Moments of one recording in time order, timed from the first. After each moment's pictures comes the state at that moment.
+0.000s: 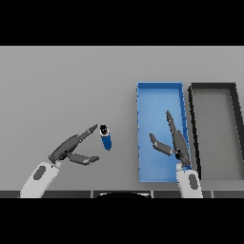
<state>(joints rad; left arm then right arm) -0.08 0.51 -0.47 -1.59 0.14 -0.24 -0.10 0.08 -0.08 0.15 -1.71 0.21 0.02 -0.02</state>
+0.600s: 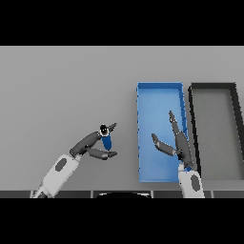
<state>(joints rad) -0.22 0.30 -0.52 -1.37 0.10 -0.25 -0.11 0.10 -0.09 0.14 -1.73 0.19 0.03 -0.01</state>
